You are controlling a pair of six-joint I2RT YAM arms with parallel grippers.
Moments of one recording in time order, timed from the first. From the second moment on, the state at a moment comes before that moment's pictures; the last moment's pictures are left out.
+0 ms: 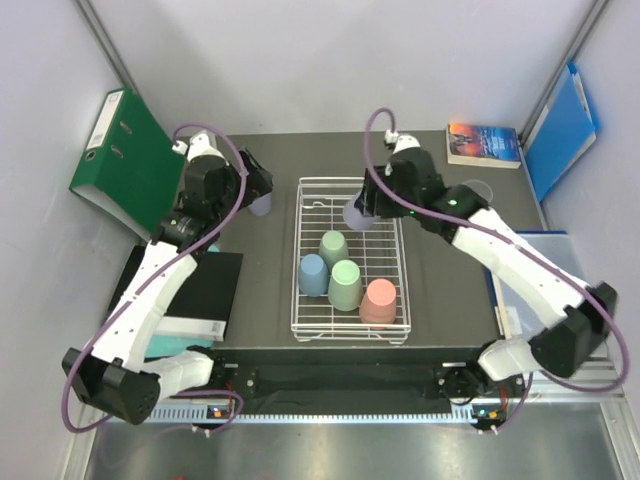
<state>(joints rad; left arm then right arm) -0.34 1.17 1.23 -0.47 -0.20 -0.66 0.68 1.44 1.41 -0.64 0.17 0.46</state>
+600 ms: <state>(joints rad) -0.34 1.14 0.74 0.52 0.35 -1.29 0.35 1.09 0.78 0.26 -0.48 1.04</state>
